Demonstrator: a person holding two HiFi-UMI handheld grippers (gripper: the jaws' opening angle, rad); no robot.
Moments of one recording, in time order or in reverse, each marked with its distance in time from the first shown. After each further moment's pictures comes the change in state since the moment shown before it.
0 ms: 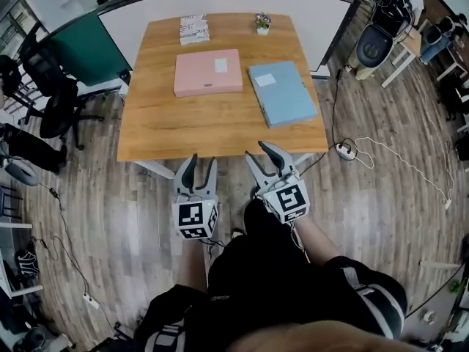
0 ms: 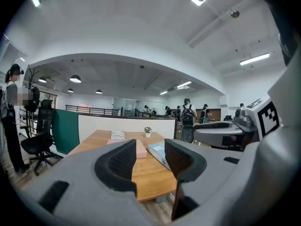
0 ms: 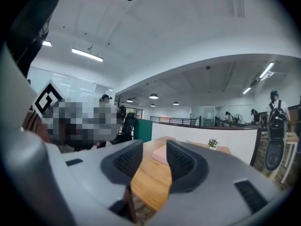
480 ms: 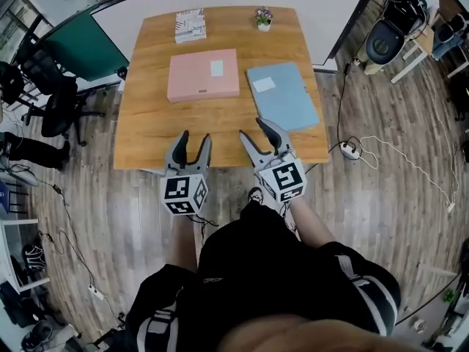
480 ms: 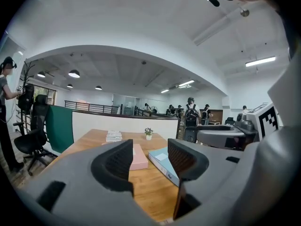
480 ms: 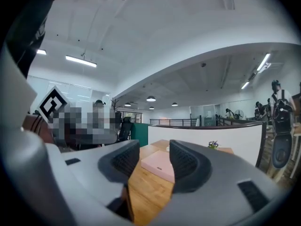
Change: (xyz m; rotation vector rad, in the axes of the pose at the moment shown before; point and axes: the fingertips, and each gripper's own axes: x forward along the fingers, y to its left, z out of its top) left arm 0.127 0.024 0.032 -0.043 0.031 -0.008; right arm 0.080 -0.104 0.010 0.071 -0.037 0.011
